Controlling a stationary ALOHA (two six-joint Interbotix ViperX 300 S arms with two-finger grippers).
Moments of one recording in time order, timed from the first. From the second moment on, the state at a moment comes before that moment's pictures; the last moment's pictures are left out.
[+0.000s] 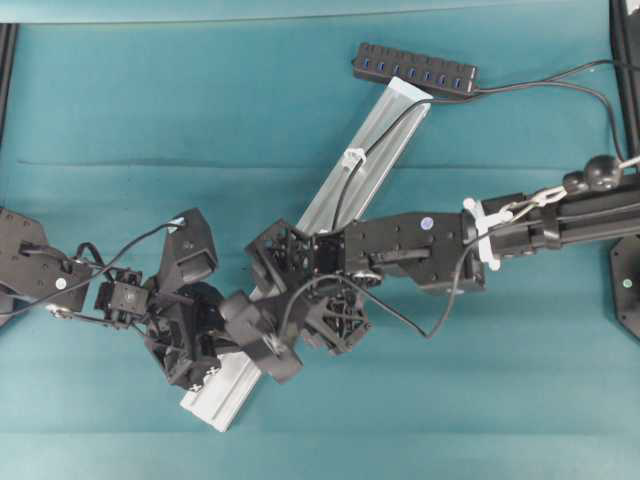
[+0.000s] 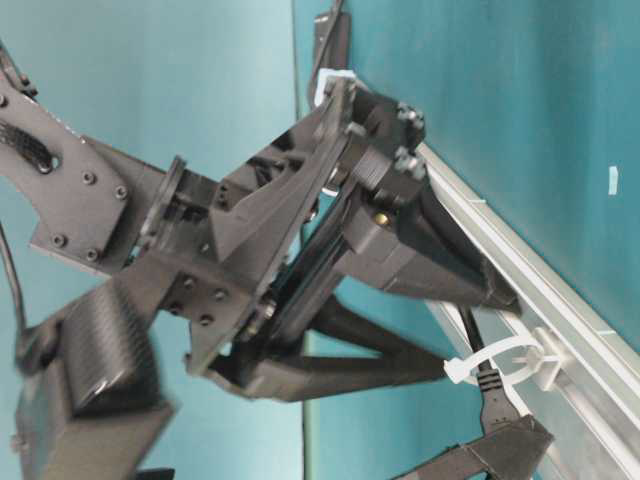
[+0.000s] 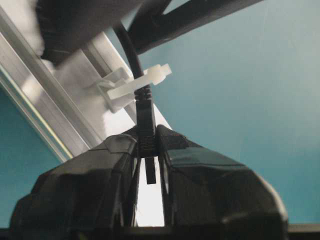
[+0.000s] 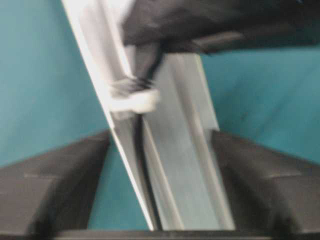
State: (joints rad) left arm -0.17 -0.01 0.94 0.03 -0.35 -0.69; right arm 0.04 0.35 0.15 0.10 0.60 -0.70
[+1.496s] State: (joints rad) left arm -0.21 -0.39 1.04 0.03 -0.03 -0.72; right arm -0.15 0.13 0.28 0.10 0.44 -0.46
